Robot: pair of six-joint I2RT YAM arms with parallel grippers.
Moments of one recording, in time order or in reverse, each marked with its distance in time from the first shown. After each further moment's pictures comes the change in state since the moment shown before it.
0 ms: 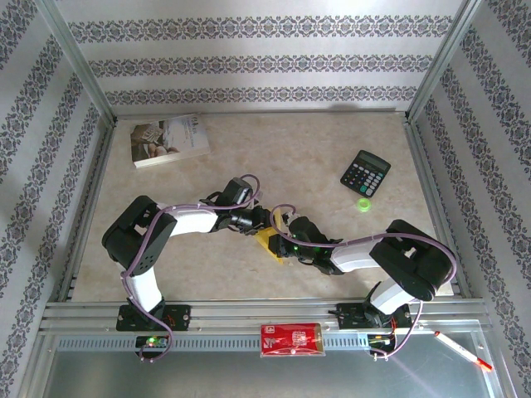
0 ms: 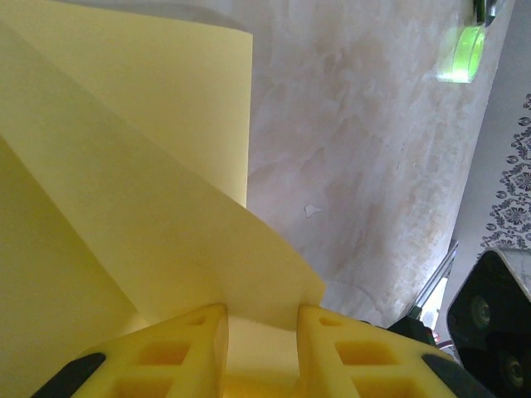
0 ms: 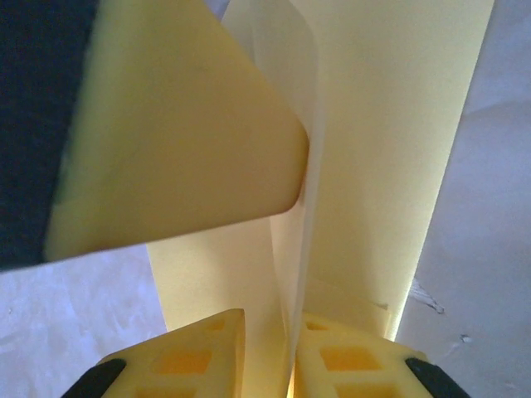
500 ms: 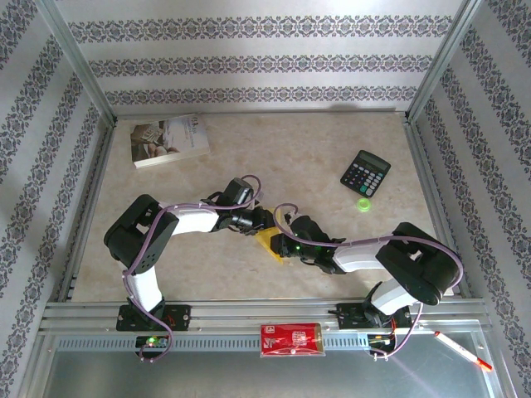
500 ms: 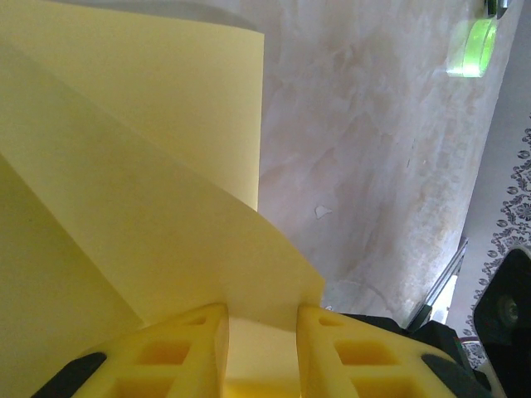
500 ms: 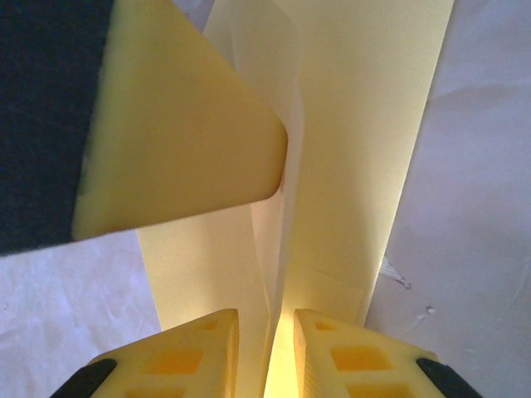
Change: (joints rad) left arm 0.000 0.015 0.006 -0.005 0.000 0.026; right arm -0.013 -0.045 0.000 -0.074 -0.008 0.005
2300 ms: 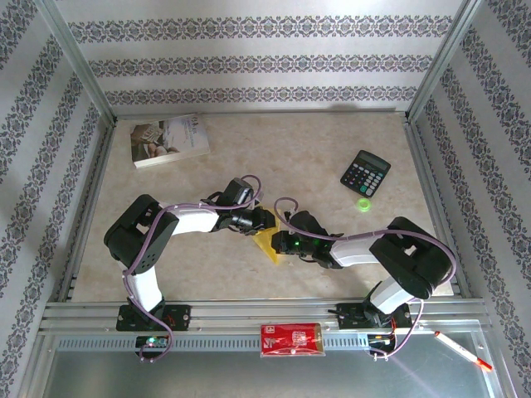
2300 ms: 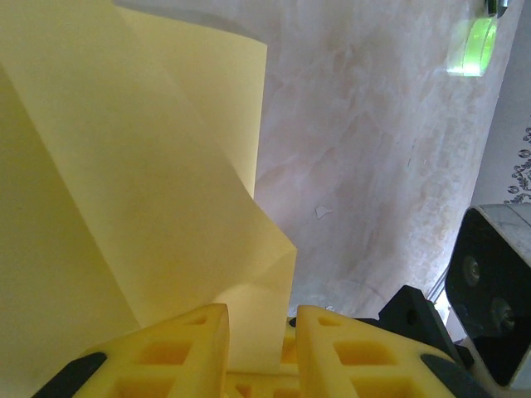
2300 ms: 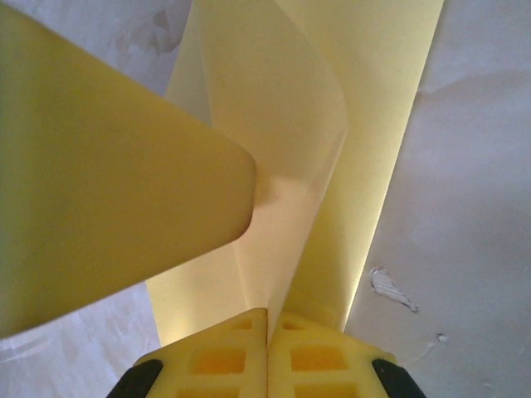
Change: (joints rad) left arm 0.000 0.000 0.000 0.000 0.000 0.004; right arm -0.038 0.060 0.044 -0.013 -0.083 0.072
